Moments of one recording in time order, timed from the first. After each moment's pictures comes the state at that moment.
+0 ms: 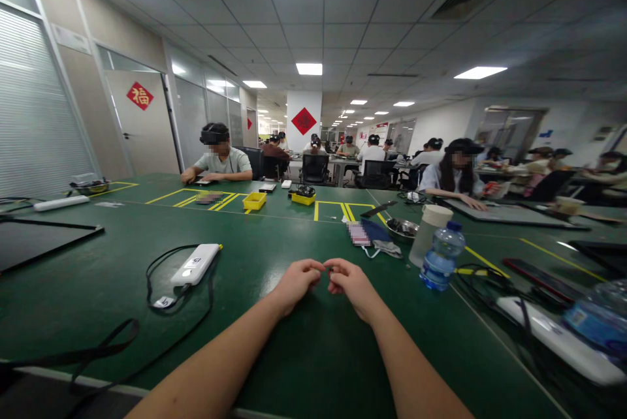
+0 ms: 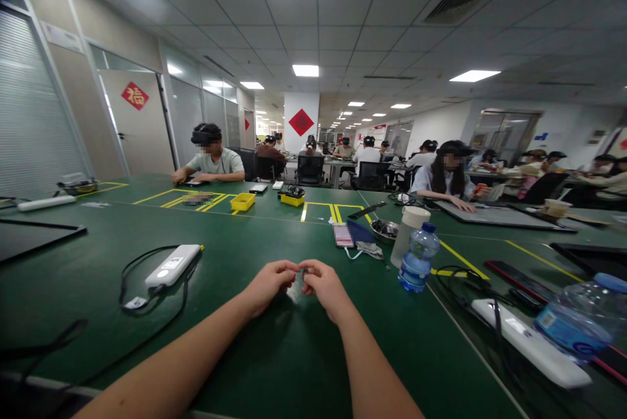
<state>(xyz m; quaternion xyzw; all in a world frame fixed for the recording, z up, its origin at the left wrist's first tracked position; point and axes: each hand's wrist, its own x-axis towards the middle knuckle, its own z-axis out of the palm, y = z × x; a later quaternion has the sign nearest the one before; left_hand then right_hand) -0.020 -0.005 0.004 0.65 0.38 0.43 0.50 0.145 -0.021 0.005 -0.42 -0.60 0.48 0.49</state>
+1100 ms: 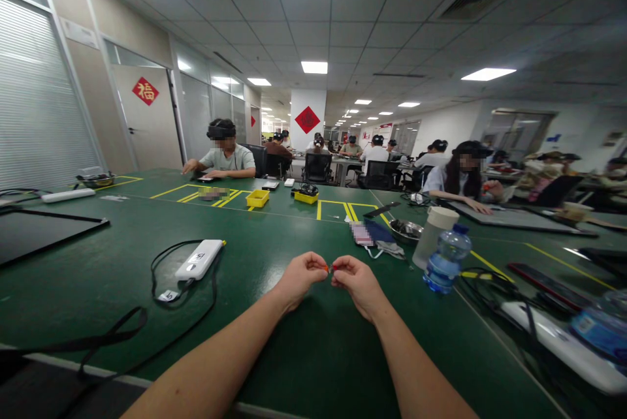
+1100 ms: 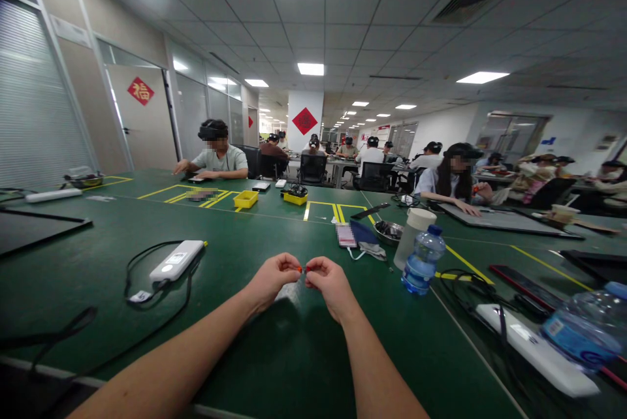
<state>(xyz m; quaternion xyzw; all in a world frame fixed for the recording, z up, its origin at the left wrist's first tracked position) -0.018 -0.011 0.011 0.60 0.30 0.51 0.54 0.141 -0.028 0.015 -0.39 -0.54 0.51 0.55</state>
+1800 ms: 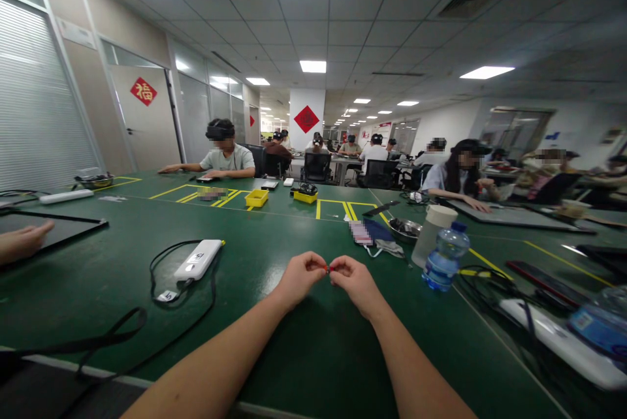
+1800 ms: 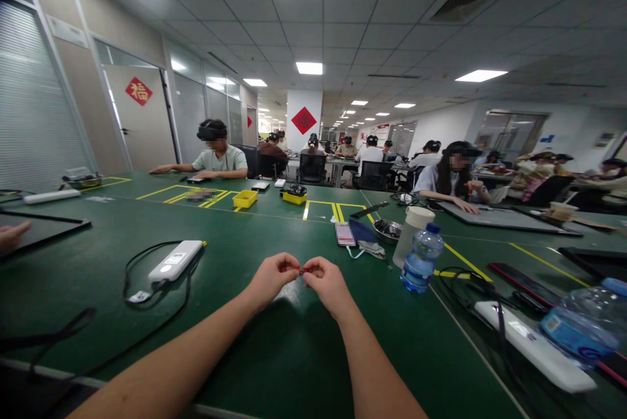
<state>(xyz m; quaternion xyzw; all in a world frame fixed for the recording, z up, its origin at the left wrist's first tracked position) -0.020 -0.009 0.014 0.69 0.34 0.49 0.41 0.142 -0.026 0.012 -0.41 -0.62 0.43 0.52</state>
